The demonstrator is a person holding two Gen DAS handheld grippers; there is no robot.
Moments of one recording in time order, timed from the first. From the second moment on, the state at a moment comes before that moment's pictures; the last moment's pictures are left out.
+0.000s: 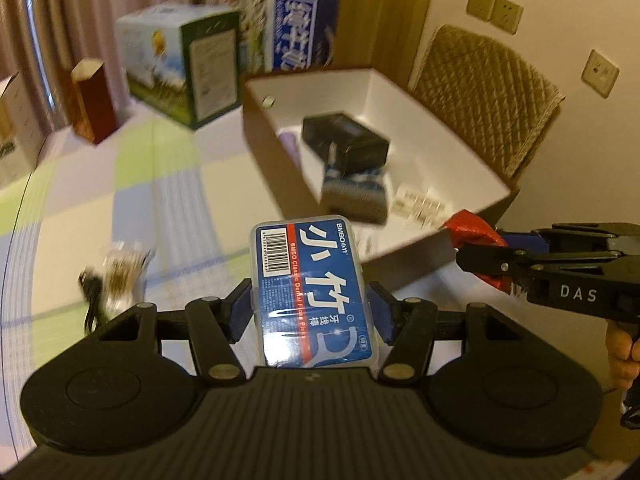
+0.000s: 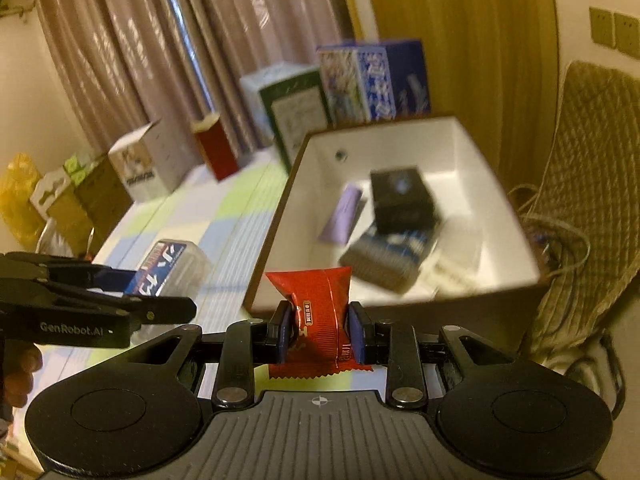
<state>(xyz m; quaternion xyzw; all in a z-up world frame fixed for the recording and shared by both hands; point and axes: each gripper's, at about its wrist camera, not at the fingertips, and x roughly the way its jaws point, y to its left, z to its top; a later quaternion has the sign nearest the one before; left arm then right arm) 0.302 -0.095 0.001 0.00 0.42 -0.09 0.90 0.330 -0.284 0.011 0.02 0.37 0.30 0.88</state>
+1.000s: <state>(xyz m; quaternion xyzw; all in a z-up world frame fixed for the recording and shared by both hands) 0.451 -0.160 -0.028 0.06 0.46 -0.12 0.88 0.456 -0.298 -0.014 0.03 0.40 0.28 0.87</state>
